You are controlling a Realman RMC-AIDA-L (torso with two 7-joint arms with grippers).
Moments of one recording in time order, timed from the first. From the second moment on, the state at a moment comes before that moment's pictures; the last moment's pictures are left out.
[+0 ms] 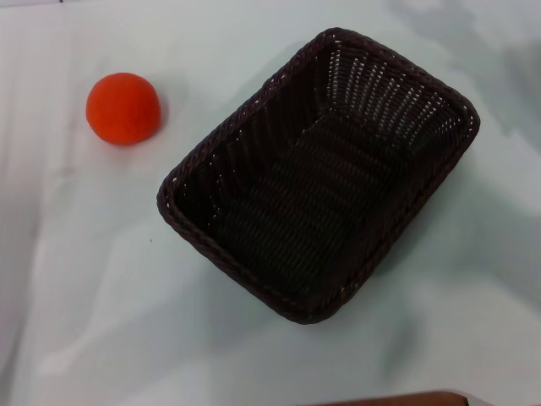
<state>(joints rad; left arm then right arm) -0.28 -2.17 -2.18 -0.03 0.45 -1.64 2.67 0.37 2.09 -0.52 -0.52 1.84 1.42 1.36</state>
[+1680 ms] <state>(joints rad) -0.27 -2.17 -2.23 -0.03 0.45 -1.59 2.65 0.83 2.08 -0.84 -1.00 0.42 1.50 2.42</state>
